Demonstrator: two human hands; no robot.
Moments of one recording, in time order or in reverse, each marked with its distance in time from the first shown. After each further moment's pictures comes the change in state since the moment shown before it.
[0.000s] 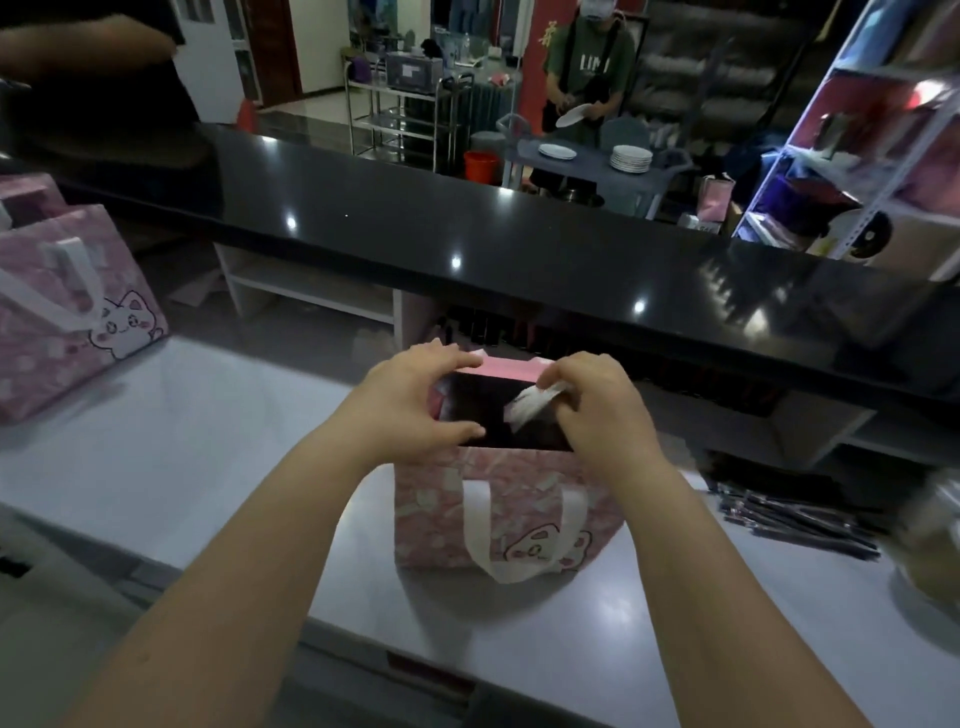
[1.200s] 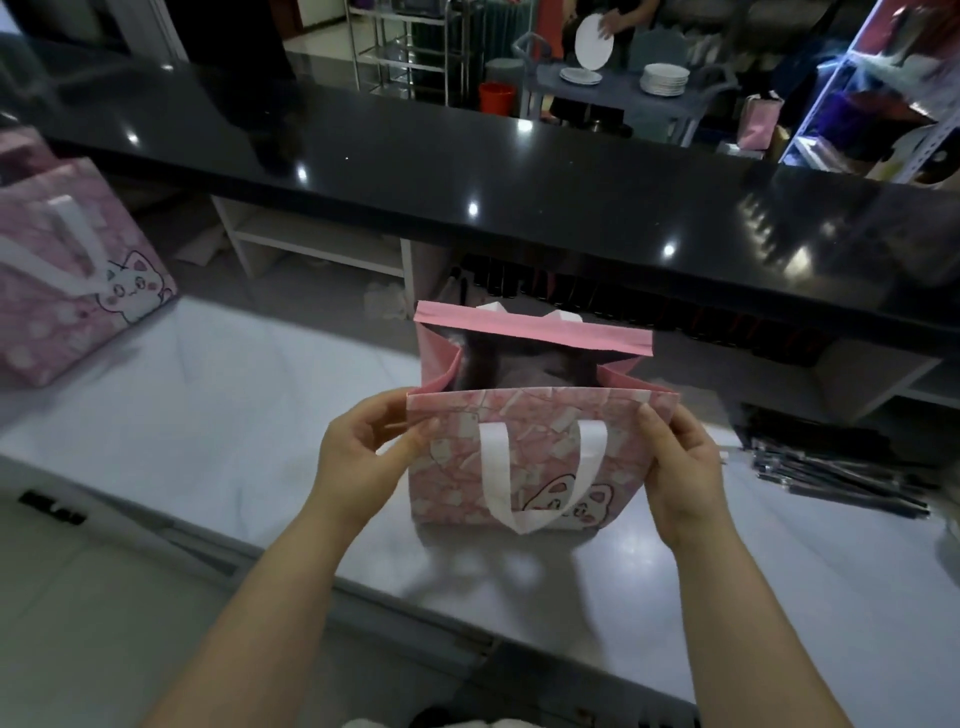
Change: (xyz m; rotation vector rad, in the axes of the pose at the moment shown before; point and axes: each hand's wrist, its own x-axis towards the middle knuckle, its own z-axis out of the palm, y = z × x) left_hand -0.069 -0.043 0.059 -0.760 0.352 -0.188; right_hand -0.078 0.064 0.037 1.189 0.201 0.530
